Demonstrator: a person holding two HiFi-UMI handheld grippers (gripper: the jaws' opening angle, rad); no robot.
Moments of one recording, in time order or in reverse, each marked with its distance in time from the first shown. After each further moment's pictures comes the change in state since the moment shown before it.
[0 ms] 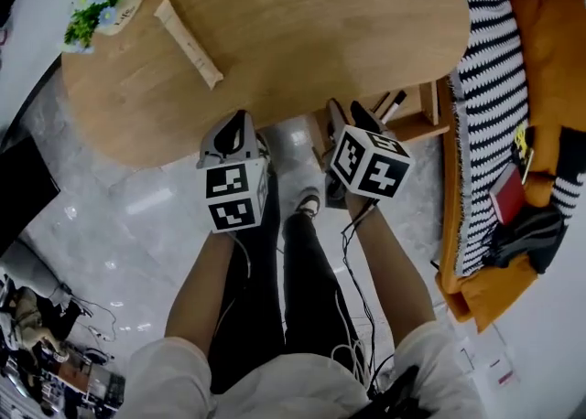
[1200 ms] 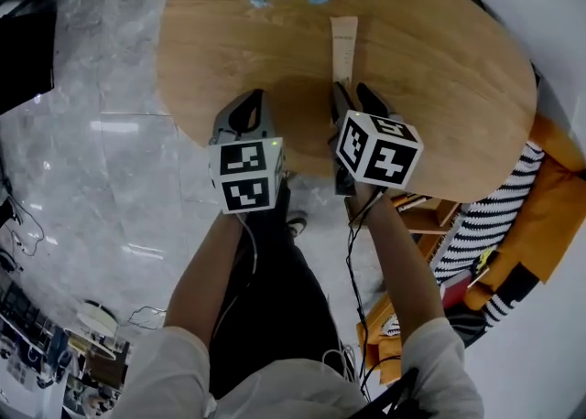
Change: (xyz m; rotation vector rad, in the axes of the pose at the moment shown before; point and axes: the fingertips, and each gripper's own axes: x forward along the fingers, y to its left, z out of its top) left arm -0.011 0.243 0.002 -0.378 -0.083 0.286; right arm 0.134 0.279 0.033 -0.545 0.146 0.256
